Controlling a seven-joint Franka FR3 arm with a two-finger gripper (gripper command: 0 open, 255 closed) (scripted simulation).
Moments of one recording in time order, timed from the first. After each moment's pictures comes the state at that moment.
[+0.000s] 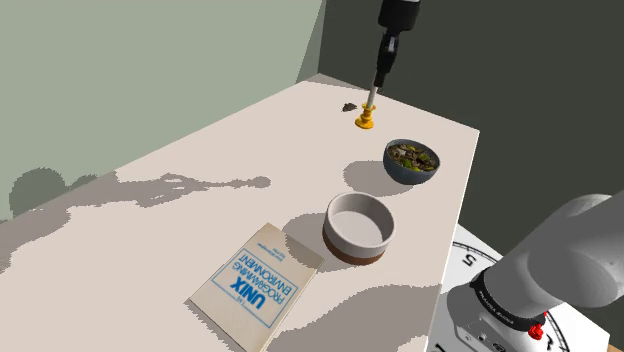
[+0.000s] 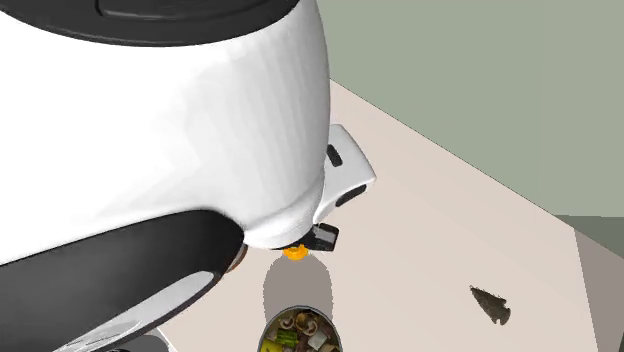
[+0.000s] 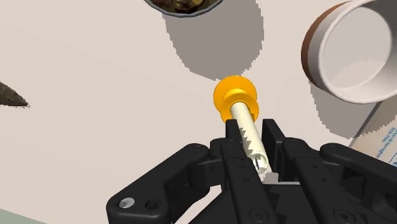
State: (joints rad) arm -0.06 -0.23 0.05 -1.93 0.00 1.70 -0.69
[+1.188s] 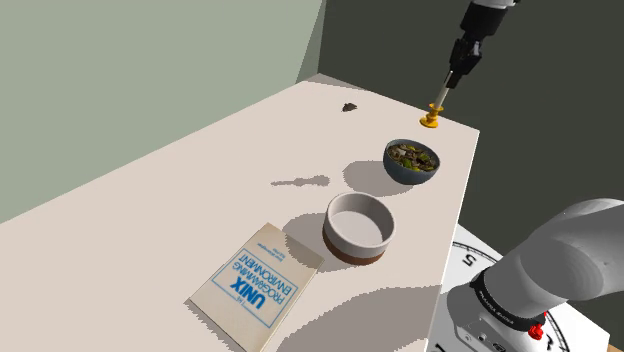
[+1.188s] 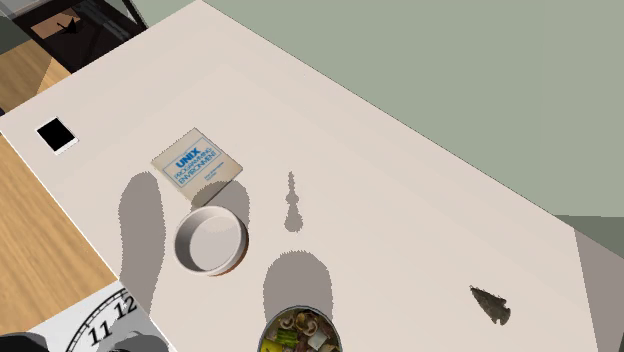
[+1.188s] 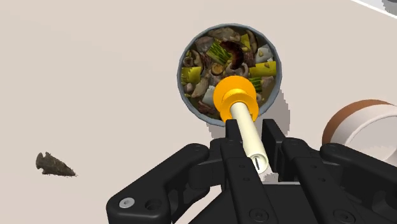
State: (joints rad) arm -0.19 -0.43 -0.18 -2.10 -0.08 1.67 -1.03
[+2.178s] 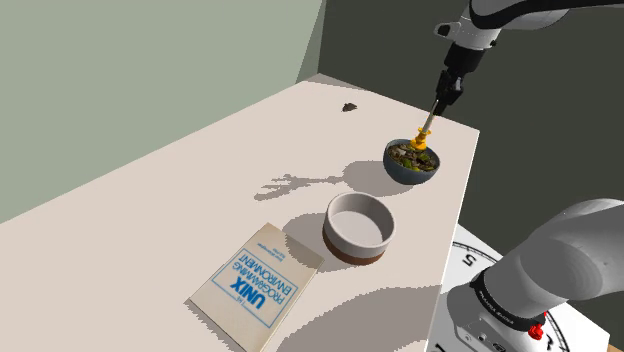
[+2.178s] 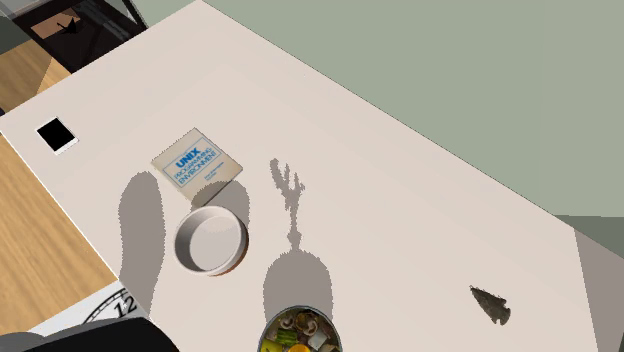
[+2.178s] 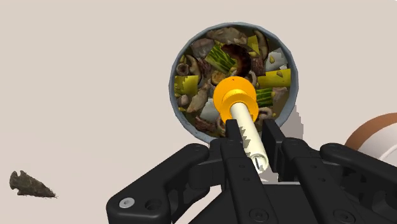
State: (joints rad) arm -0.19 -0.44 -0.19 -2.30 -0.09 1.87 -1.03
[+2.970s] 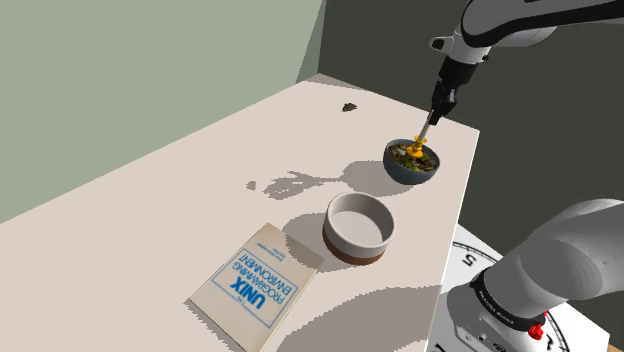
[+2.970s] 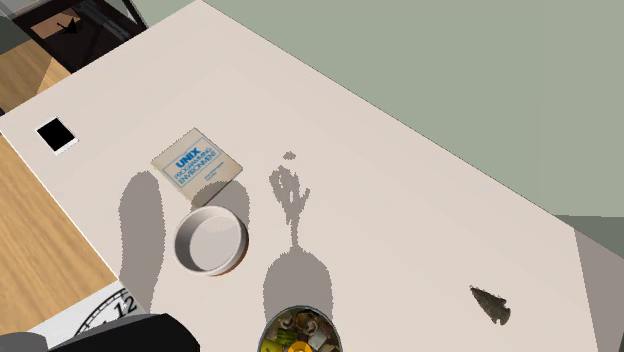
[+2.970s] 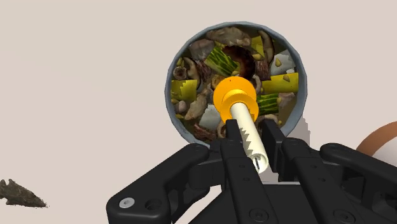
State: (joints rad) arm -0.20 -0.42 -0.20 -2.37 -0.09 1.95 -1.03
